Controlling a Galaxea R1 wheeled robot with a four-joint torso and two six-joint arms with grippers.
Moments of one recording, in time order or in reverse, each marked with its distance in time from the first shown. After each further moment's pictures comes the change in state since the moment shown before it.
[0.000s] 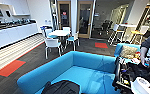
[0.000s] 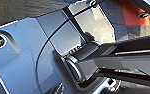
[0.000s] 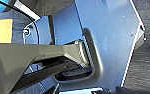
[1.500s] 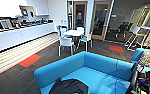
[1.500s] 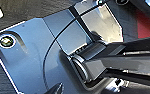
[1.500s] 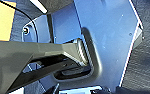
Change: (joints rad) left arm -0.008 0.007 0.000 0.000 0.067 0.000; right arm -0.003 0.002 -0.003 -0.001 -0.004 0.000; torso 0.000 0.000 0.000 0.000
